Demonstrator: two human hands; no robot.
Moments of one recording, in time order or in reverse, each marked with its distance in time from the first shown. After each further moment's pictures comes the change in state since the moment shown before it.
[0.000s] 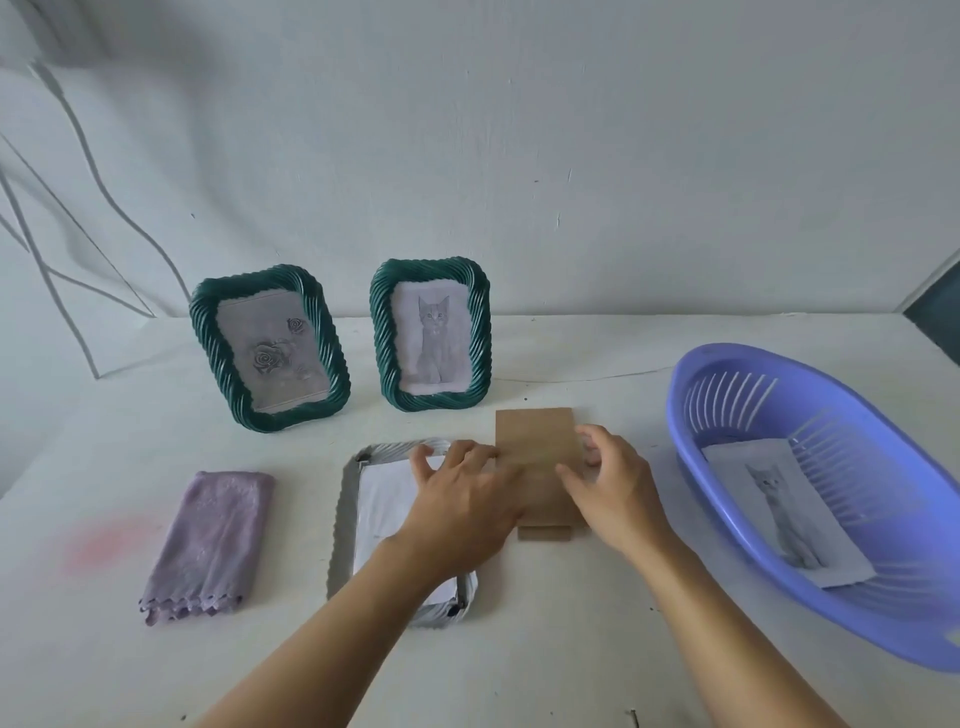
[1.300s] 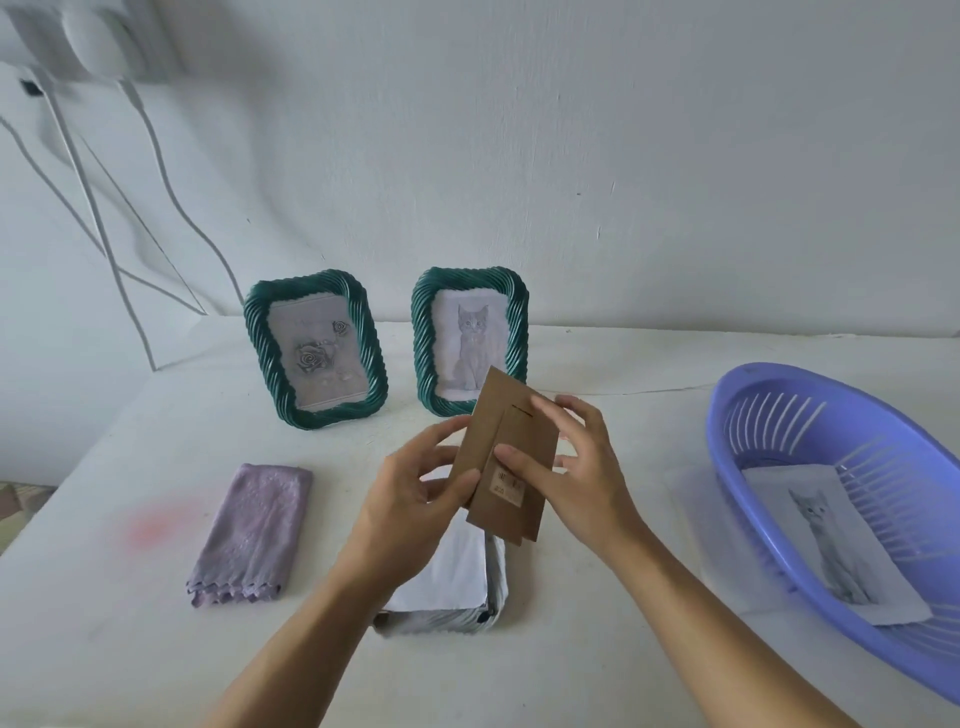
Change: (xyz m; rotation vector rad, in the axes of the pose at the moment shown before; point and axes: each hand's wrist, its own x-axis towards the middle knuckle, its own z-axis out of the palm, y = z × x) left_hand -0.043 -0.027 -0.068 -1.136 0.179 -0.333; right_hand -0.003 -0.068 0.020 0.511 -0.094 -0.220
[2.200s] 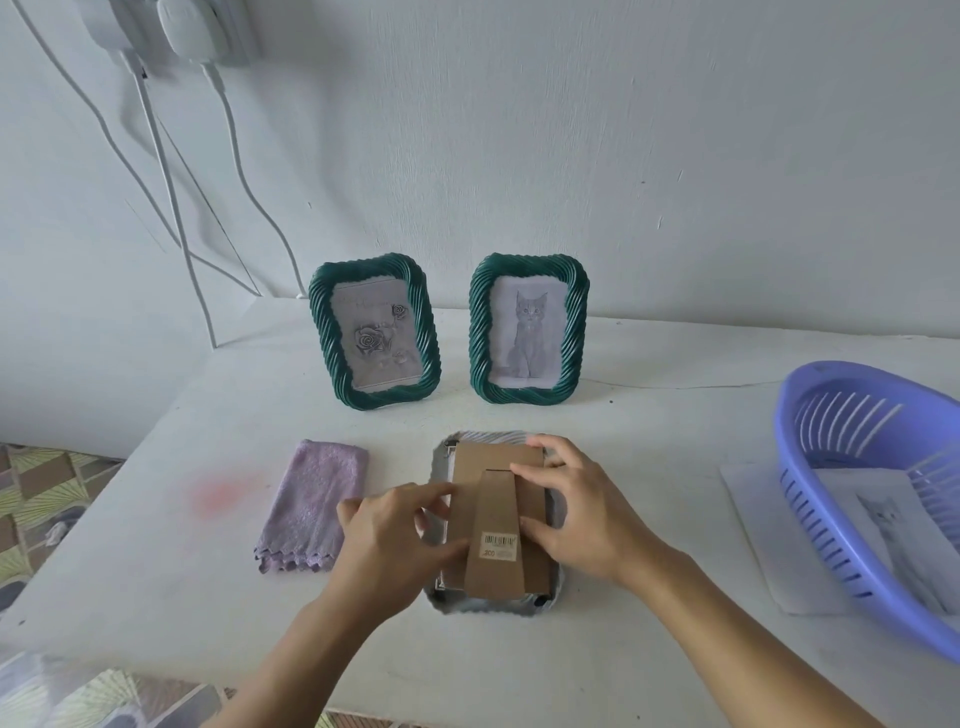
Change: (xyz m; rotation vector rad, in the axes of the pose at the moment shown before) left_hand -0.038 -0.049 -0.059 0.731 0.143 -0.006; right_hand -0.017 0.012 0.038 -0.528 -0.382 -0.171
